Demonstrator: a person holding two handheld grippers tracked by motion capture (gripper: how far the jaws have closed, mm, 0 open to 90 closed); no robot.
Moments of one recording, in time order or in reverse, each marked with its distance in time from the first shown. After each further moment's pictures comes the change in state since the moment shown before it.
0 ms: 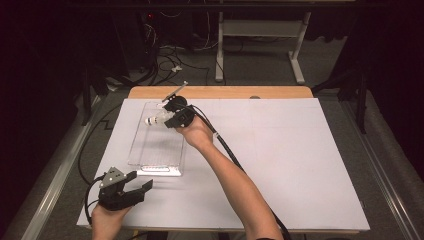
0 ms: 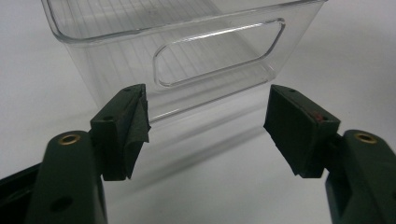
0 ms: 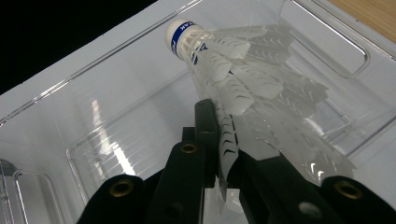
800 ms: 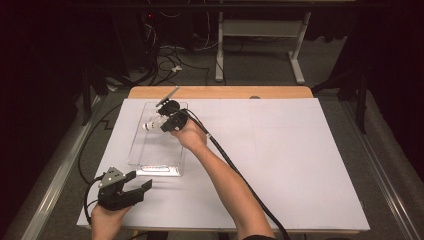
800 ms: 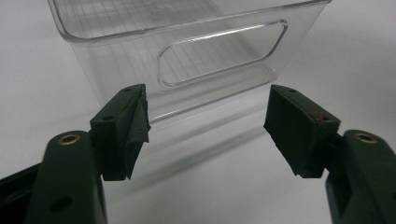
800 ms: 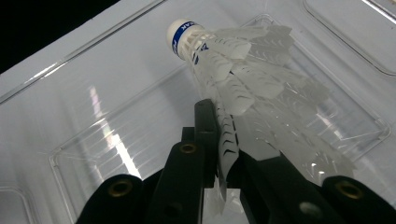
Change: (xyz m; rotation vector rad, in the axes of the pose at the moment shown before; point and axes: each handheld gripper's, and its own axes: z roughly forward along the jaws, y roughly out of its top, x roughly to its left) left arm 0.001 0.000 -0.001 -0.007 0.000 -0.008; right arm 0.004 0.003 0.032 0.061 -0.002 -0.012
